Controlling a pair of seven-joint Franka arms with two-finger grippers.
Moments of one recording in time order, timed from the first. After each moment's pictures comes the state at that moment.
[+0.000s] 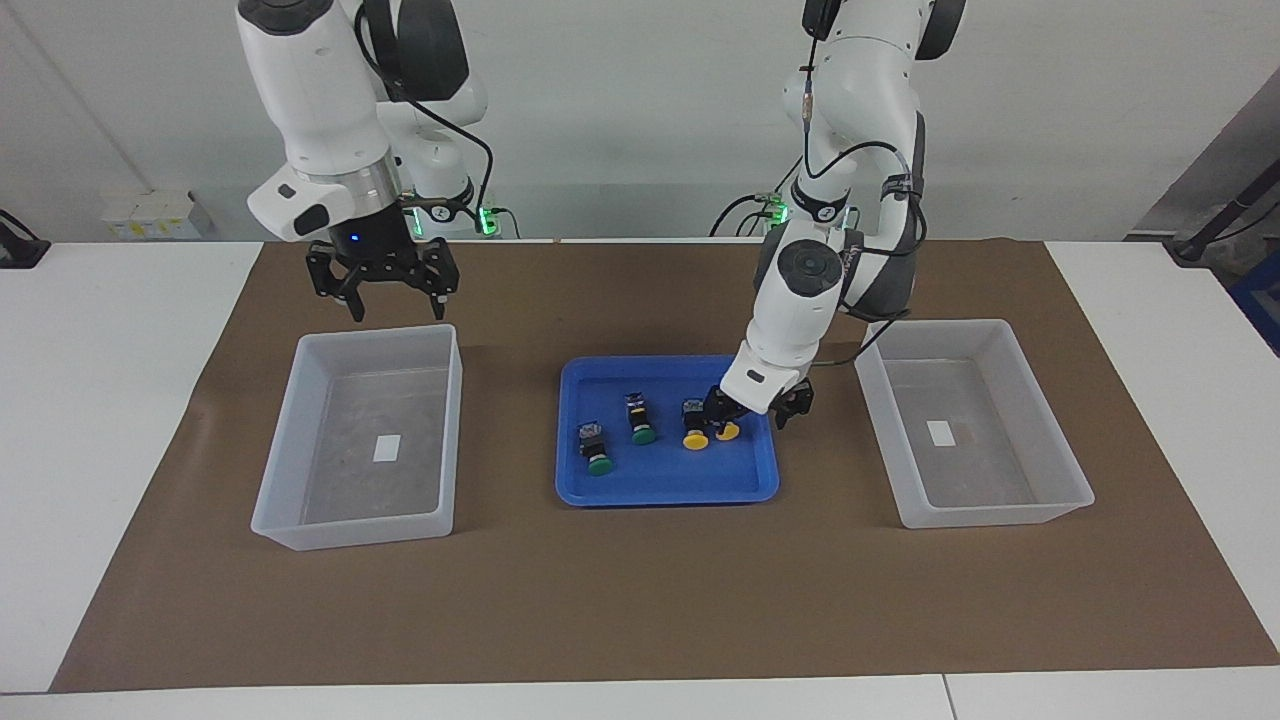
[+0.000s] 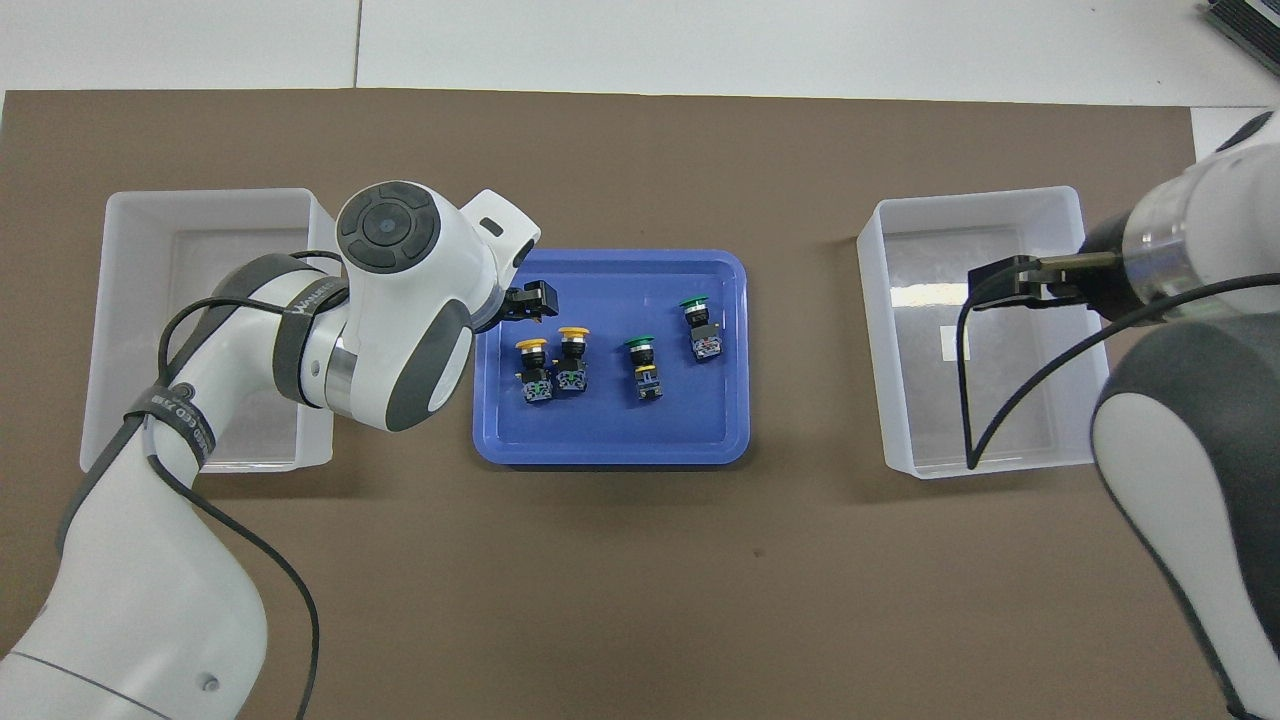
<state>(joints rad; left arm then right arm) -0.48 0.38 0.01 -1.78 -0.03 2.22 -0.47 0.17 0.05 0.05 -1.67 -0.04 1.84 0.20</state>
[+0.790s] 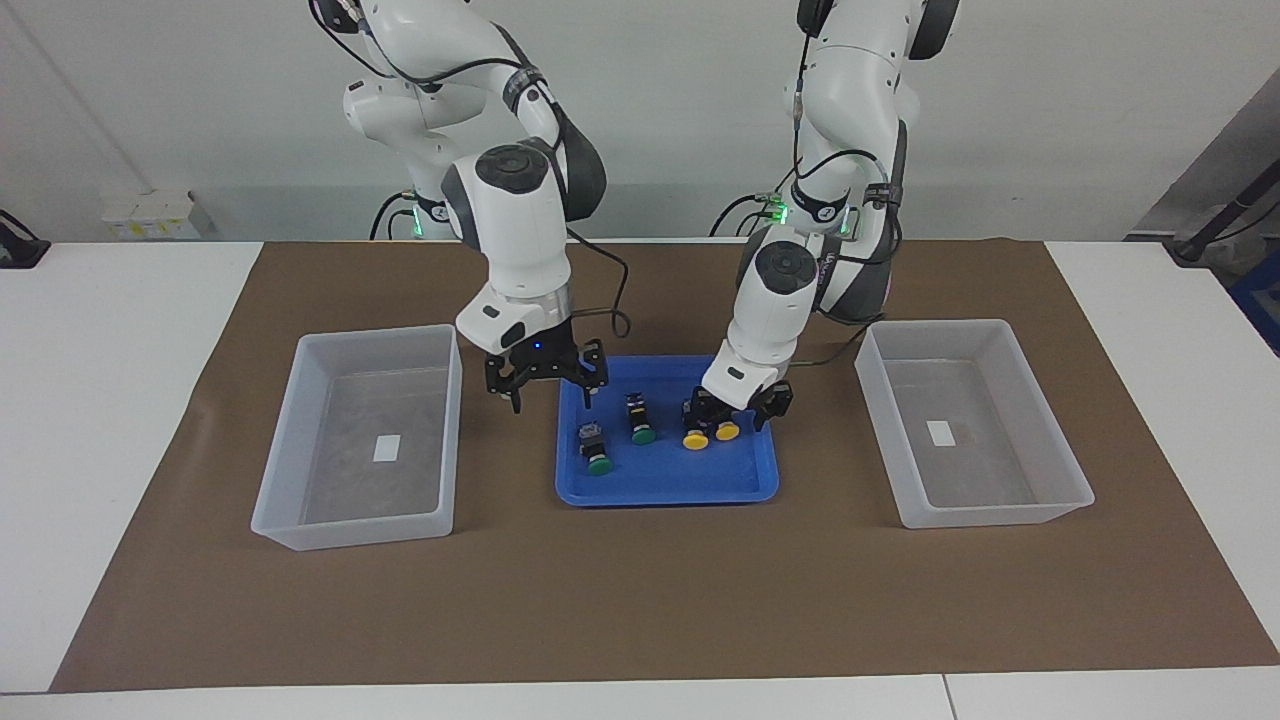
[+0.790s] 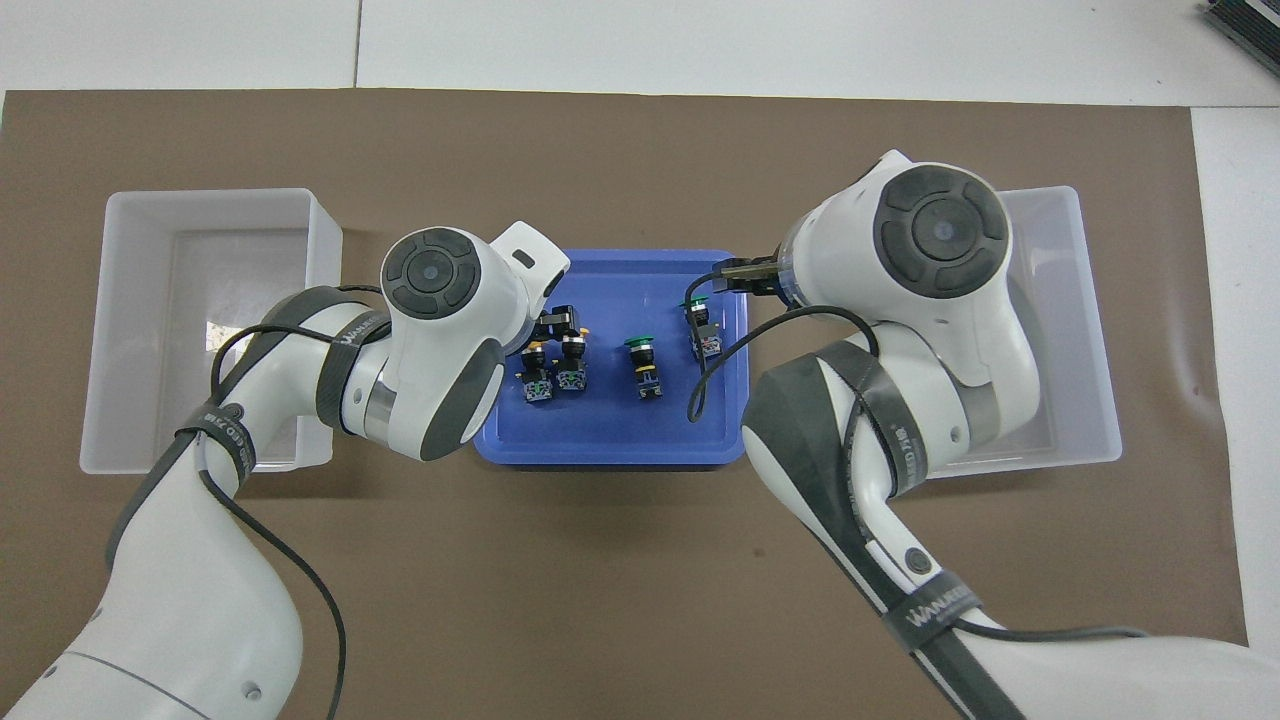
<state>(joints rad) -0.51 0.38 0.01 -1.85 -0.03 2.32 -0.51 0.38 0.32 0.05 -1.69 -0.10 2.22 0.44</state>
